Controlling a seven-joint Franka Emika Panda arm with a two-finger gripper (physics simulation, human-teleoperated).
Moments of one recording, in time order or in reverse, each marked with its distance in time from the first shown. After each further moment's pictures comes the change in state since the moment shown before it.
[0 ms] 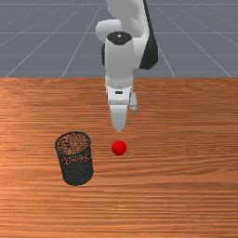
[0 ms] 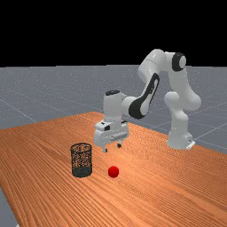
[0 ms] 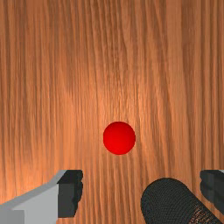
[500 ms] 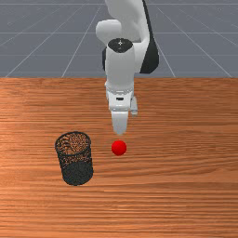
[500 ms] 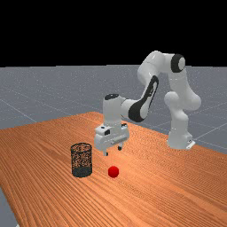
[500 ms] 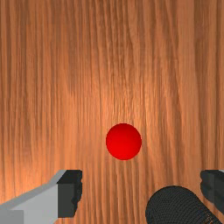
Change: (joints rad) arm 0.001 0.038 0.003 0.019 -0.002 -0.017 -0.009
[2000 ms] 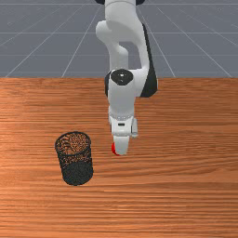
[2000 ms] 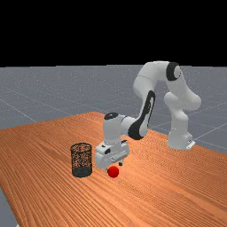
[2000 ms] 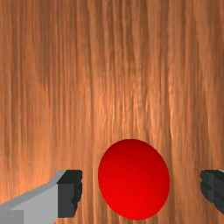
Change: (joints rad) arm 0.007 0.181 0.001 0.031 -0.001 0.122 0.009
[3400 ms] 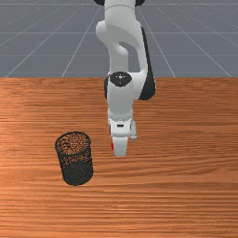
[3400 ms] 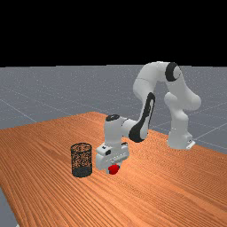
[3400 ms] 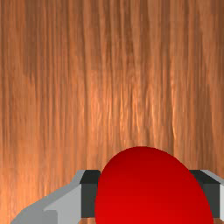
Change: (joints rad) arm -0.007 0.013 0.000 -0.034 0.001 0.096 -0.008
